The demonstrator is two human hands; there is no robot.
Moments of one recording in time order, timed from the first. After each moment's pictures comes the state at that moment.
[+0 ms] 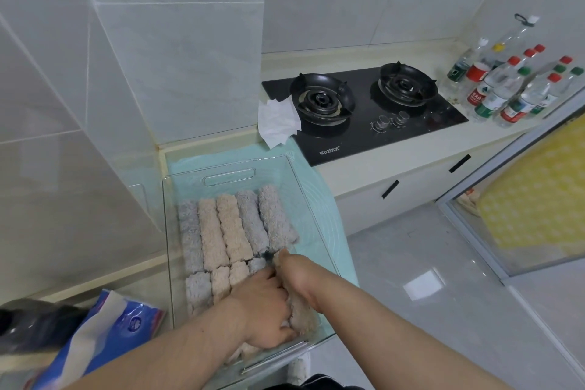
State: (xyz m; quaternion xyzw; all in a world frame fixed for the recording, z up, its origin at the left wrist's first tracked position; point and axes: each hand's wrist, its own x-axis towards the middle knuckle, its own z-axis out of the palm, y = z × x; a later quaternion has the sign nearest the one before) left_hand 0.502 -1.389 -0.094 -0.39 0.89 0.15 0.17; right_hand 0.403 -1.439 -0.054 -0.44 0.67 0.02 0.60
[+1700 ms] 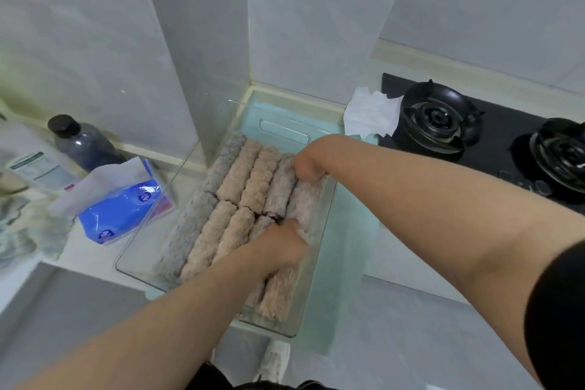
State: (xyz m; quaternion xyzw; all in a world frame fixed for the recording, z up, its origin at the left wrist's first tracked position) left_hand 0.426 -1.443 -0.066 -0.81 0.32 0.47 -0.14; right_hand 0.474 -1.587 -0.016 -0.88 0.12 0.46 -0.04
